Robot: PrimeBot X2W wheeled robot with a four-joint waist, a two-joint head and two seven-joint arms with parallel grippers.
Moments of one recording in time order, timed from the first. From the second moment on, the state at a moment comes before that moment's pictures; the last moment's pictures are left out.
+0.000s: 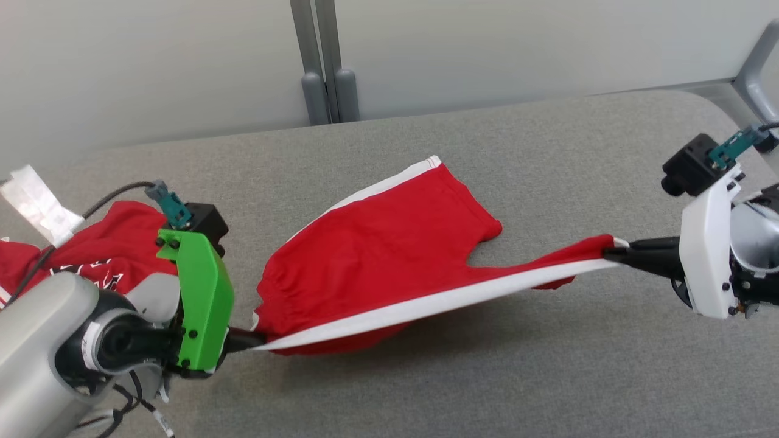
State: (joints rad) left arm -0.67 0.80 -0.88 -0.11 -1.39 0.23 1.07; right arm -0.88 -1.04 1.13 -0.04 1.34 0.14 0.53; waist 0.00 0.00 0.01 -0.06
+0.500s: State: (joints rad) left arm -0.98 0.66 -0.85 0.11 -1.39 0.28 1.22; right arm -1.17 -0.80 0.99 0.29 1.30 0.13 0.72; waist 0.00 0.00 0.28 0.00
